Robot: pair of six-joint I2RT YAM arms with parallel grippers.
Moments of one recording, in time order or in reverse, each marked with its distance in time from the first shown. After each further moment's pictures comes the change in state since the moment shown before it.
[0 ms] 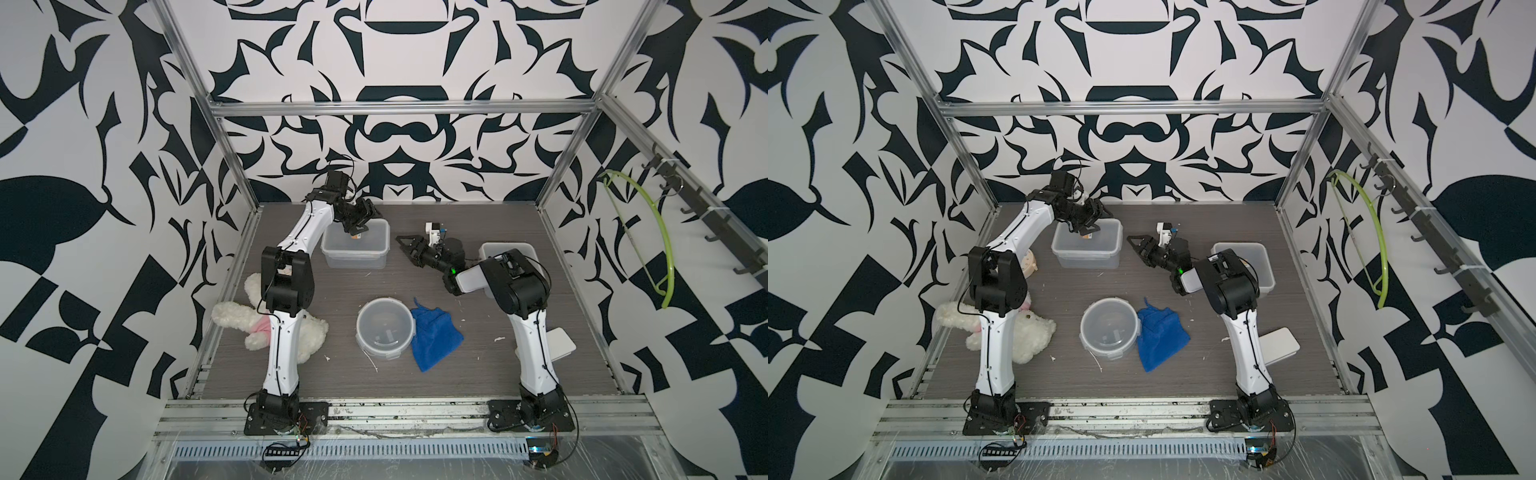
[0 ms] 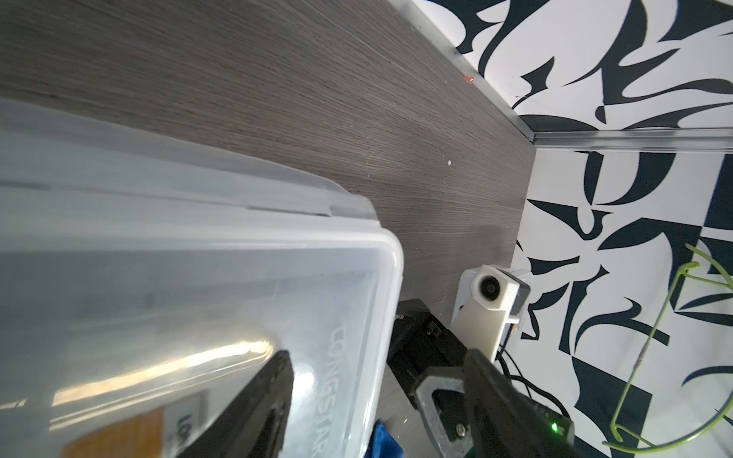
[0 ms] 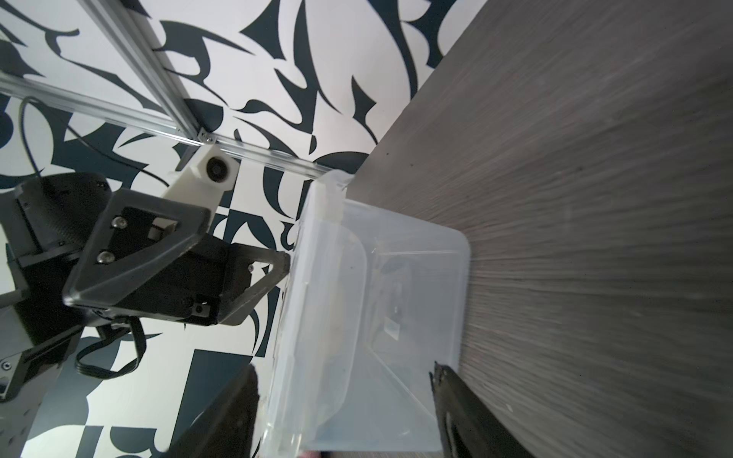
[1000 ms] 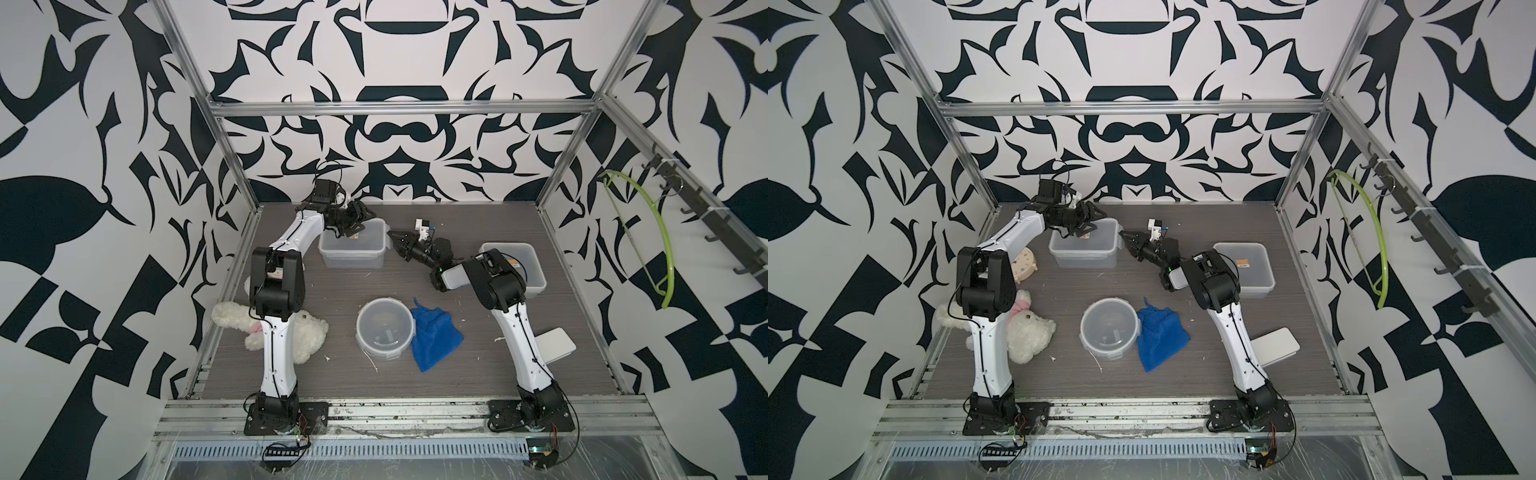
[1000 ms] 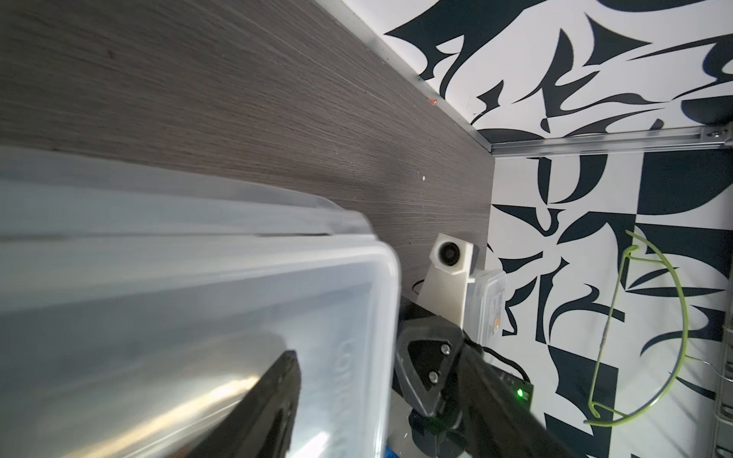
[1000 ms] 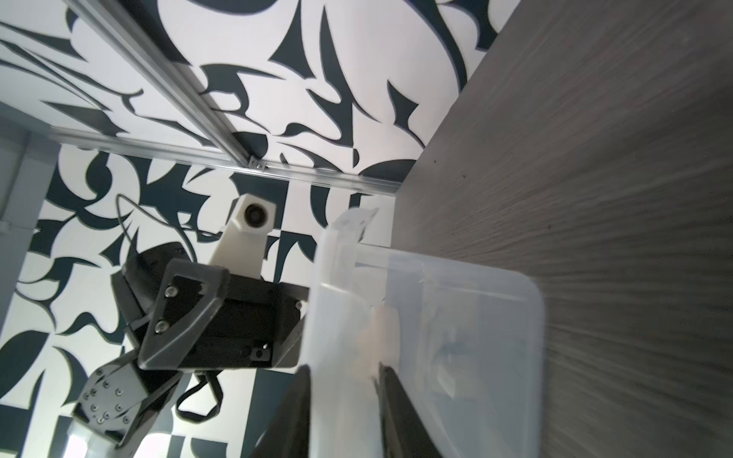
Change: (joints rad) left arm 0.039 -0.069 -0.257 0.307 0.111 -0.005; right arm 0.030 0.211 0.229 0.167 0.006 0.257
